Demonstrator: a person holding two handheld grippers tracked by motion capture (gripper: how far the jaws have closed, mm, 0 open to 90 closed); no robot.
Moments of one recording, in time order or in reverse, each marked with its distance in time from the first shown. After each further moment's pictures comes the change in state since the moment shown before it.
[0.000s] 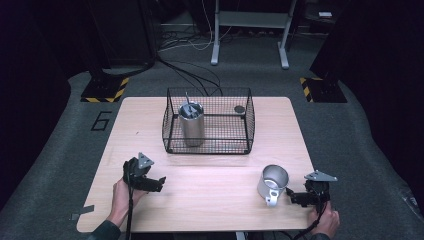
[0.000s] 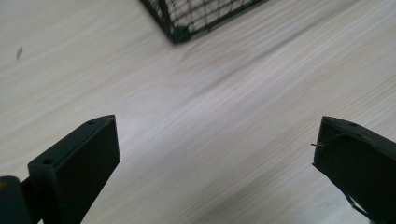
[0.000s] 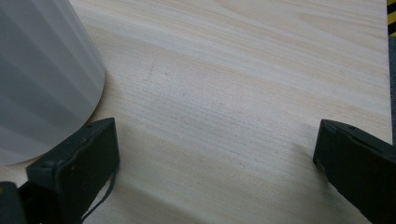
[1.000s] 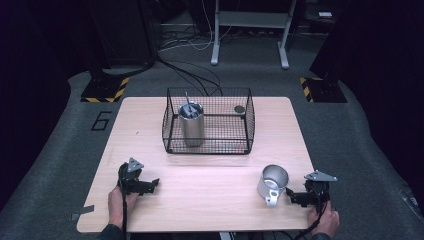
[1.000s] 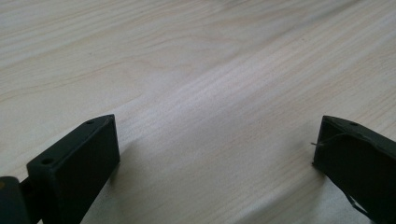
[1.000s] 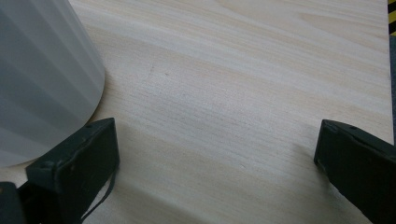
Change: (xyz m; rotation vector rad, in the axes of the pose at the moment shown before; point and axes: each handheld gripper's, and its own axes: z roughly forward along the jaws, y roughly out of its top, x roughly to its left) left arm 0.029 -0.037 0.029 -0.071 -0.060 -0.102; right arm 0.000 0.000 0.000 -0.001 -0.001 0.003
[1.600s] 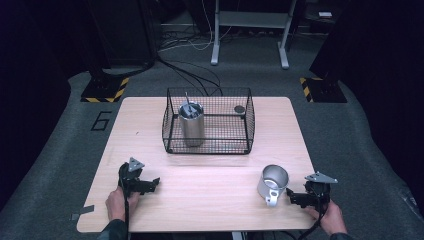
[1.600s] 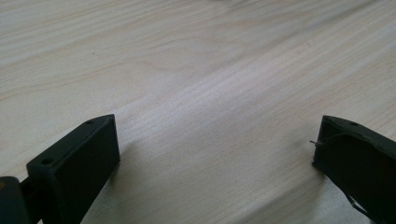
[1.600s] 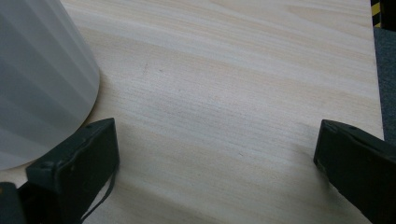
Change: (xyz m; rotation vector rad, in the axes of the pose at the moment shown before) left arm -0.003 0.001 0.001 -0.002 0.026 -0.028; right arm 0.005 -0.003 -0.003 0.005 -0.042 0.042
